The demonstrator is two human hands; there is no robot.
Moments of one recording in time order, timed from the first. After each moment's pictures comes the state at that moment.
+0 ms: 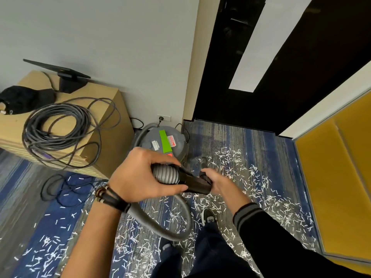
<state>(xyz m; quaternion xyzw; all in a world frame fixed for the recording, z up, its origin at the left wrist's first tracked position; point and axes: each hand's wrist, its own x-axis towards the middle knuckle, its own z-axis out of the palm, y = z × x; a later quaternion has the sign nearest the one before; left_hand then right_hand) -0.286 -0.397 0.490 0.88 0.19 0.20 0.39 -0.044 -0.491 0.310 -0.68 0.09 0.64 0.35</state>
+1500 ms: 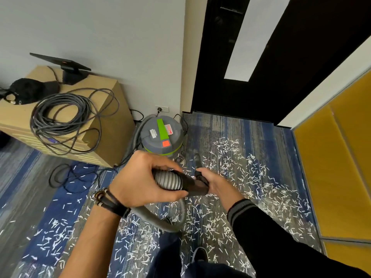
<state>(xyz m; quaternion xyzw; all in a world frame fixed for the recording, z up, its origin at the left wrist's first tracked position) -0.300 -0.517 0.504 0.87 0.19 0.17 0.42 -0.071 -0.592 0.304 -0.69 0.07 0.64 0.33</state>
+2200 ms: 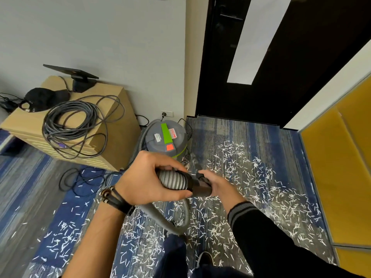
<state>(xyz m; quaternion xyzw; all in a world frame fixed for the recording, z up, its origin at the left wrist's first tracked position) -0.288 -0.531 0.517 0.88 0.19 0.17 0.41 -0.066 -0.600 0.305 -0.67 0.04 0.65 0.34</state>
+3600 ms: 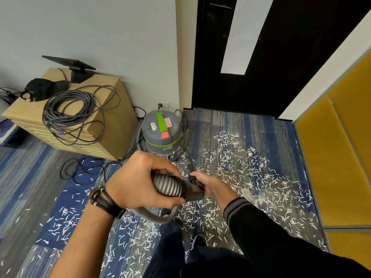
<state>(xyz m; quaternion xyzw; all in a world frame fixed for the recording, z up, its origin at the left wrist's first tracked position) -0.313 -0.636 0.524 0.90 0.17 0.13 0.38 -0.096 -0.696 0.300 -0.68 -0.02 0.69 0.26</state>
